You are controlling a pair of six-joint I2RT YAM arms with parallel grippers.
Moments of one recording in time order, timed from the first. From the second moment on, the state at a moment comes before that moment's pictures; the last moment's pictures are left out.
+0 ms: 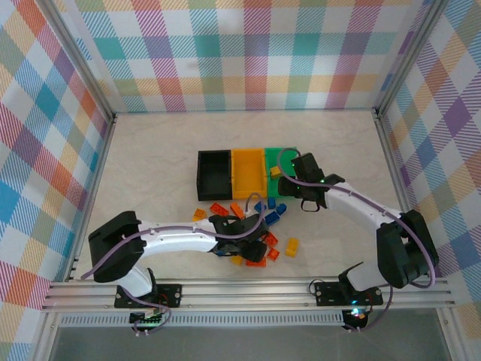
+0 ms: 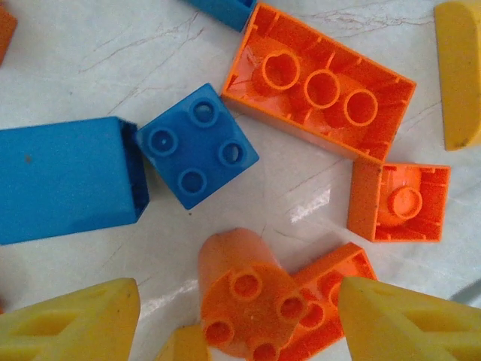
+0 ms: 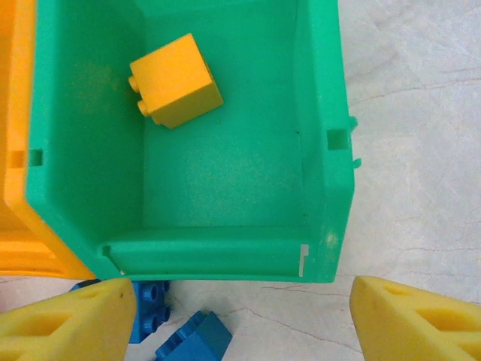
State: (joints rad) left arm -1.19 1.60 0.95 -0.54 -0.10 -0.67; right arm 0.49 1.43 0.89 -0.43 0.12 0.46
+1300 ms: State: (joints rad) left arm -0.77 1.37 1.09 -0.59 -0.32 -0.60; right arm 0.47 1.40 0.87 -0.41 0.11 0.47
